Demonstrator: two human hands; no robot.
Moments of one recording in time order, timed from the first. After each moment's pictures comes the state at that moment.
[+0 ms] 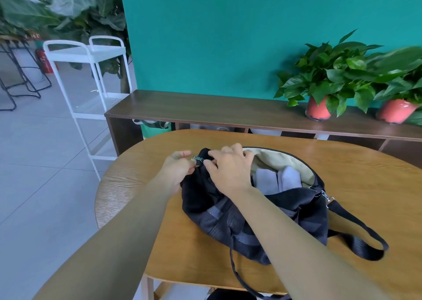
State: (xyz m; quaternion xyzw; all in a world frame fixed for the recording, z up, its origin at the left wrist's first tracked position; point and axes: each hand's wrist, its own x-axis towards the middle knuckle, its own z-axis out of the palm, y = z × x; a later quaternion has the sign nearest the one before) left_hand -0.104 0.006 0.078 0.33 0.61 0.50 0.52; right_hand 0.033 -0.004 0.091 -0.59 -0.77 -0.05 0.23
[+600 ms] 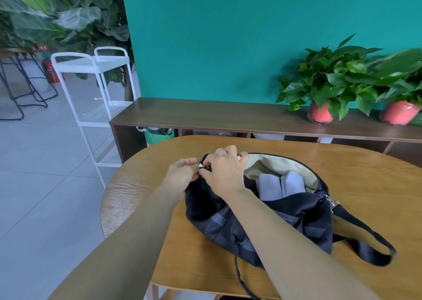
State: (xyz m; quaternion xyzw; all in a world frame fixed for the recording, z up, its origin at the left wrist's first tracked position) left_hand -0.096 -0.007 0.090 0.32 0.61 0.51 0.52; right_hand 0.015 0.006 0.089 -0.58 -0.78 -0.04 0.24
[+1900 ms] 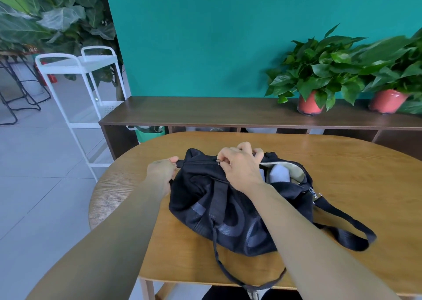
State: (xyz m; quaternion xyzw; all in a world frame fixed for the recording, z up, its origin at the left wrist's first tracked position) left_hand -0.087 0.001 0.093 0.22 0.70 0.49 0.47; right_hand 0.098 0.010 0.084 -0.55 -0.78 0.02 0.28
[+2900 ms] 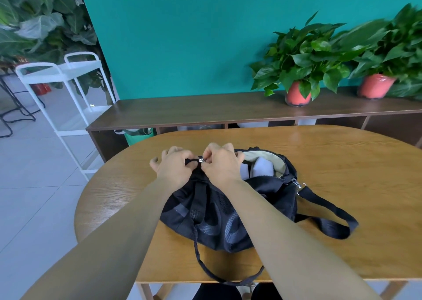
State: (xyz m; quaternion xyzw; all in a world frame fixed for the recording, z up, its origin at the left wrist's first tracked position) left_hand -0.030 0.003 0.089 0.66 0.71 0.23 0.08; right_hand 0.100 0.012 0.081 -0.60 -0.71 0.13 0.34
